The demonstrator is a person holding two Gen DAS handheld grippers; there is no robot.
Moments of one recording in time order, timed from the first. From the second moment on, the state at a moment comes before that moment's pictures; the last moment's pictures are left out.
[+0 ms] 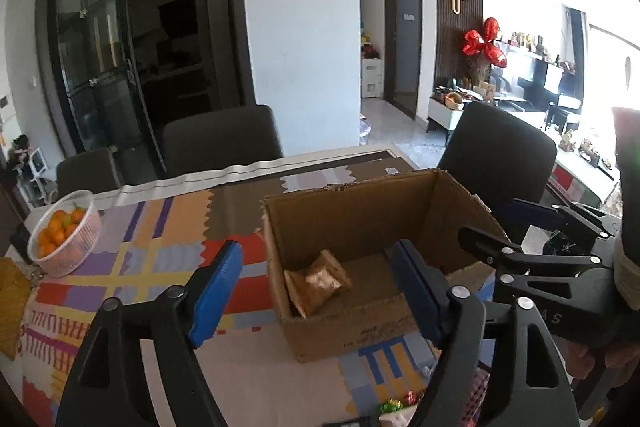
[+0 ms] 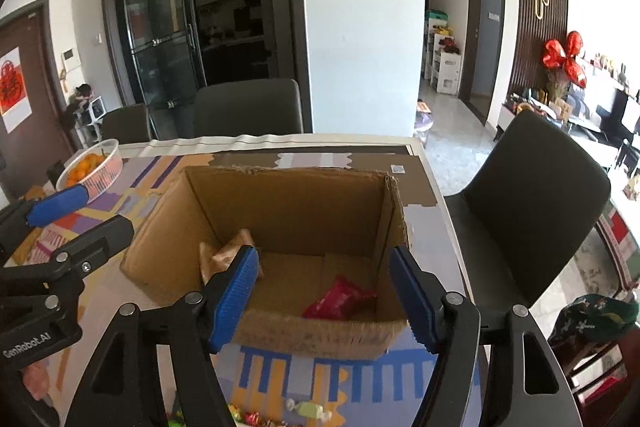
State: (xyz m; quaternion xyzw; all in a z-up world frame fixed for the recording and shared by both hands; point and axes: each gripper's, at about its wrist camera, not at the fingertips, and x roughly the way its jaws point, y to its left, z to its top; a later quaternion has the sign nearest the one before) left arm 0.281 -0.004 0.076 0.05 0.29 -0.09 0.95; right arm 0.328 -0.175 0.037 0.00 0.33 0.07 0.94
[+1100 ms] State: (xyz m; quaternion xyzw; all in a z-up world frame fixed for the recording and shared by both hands) left arm 0.142 0.031 0.024 0.10 0.30 -0.11 0.94; right arm 0.178 -0.137 -0.006 0.00 0.33 0.11 0.94
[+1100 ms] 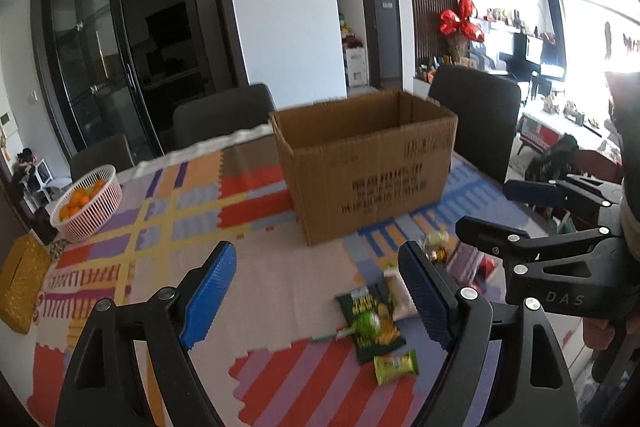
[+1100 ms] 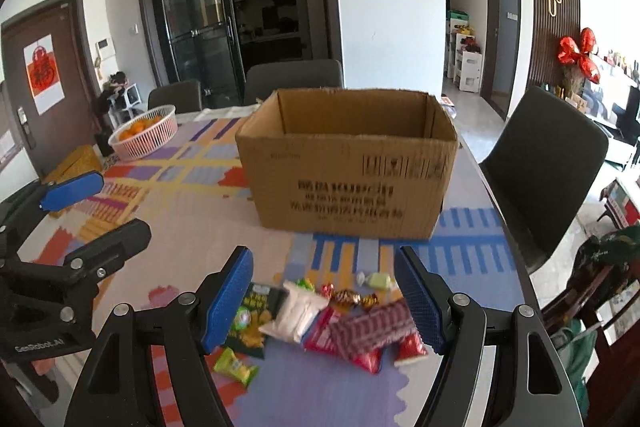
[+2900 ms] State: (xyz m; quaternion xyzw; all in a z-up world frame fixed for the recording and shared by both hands) left arm 0.189 0.031 -0.103 0.05 0.42 -0.21 0.88; right arm 0.232 -0.102 -0.118 0.03 0.46 0.14 0.87
